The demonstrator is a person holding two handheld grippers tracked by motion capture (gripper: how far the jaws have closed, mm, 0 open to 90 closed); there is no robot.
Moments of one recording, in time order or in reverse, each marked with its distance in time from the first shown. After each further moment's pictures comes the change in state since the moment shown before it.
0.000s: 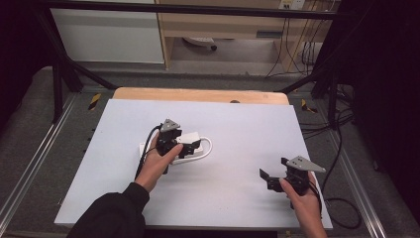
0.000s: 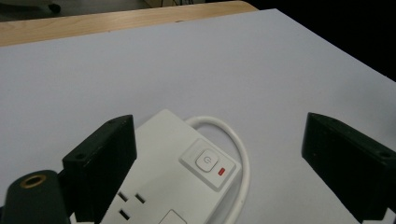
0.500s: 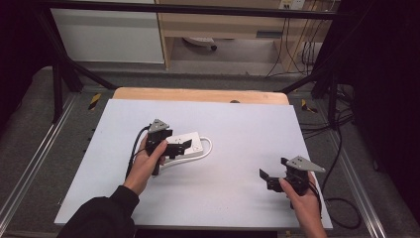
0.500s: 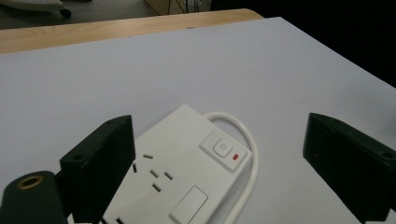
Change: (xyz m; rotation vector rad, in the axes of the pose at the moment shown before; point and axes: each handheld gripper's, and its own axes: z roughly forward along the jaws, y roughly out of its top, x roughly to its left) left arm 0.012 -0.003 -0.029 -0.032 0.015 -0.005; right arm 0.000 0.000 0.000 0.004 0.000 0.002
